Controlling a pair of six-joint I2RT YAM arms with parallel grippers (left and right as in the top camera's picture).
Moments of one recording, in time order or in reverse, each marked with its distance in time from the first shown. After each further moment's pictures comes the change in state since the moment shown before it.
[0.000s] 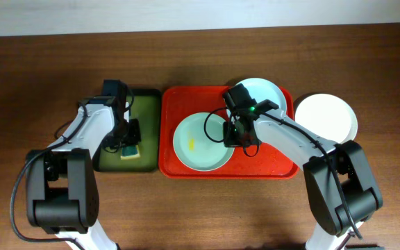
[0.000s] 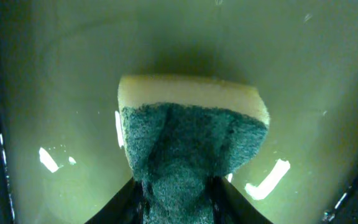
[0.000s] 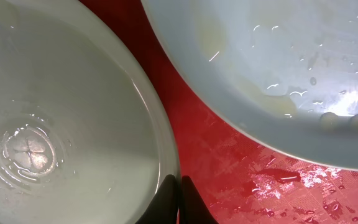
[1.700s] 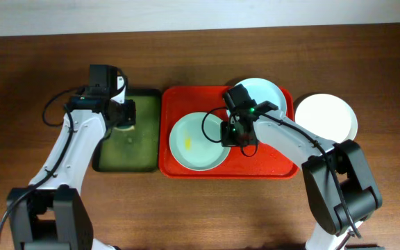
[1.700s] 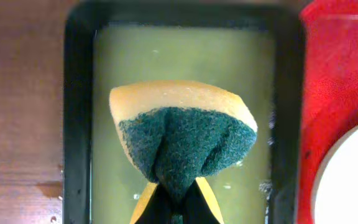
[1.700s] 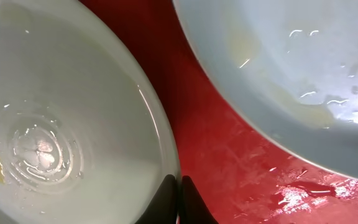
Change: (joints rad) left arm -0.015 -0.206 0.036 0.125 -0.023 0.162; right arm 0.001 0.004 -0.014 0.054 -0.060 0.021
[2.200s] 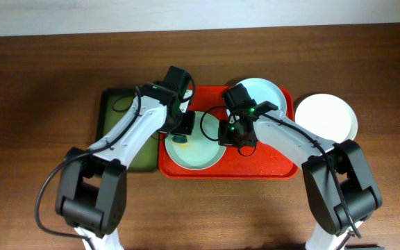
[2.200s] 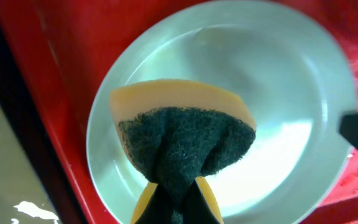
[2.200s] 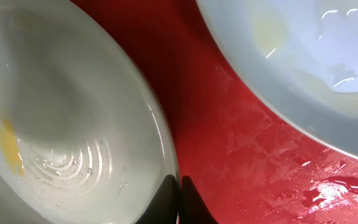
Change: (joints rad) left arm -0.356 0.231 0.196 -0.193 0.142 -0.152; right arm 0.000 0.000 0.000 0.018 -0.067 0.084
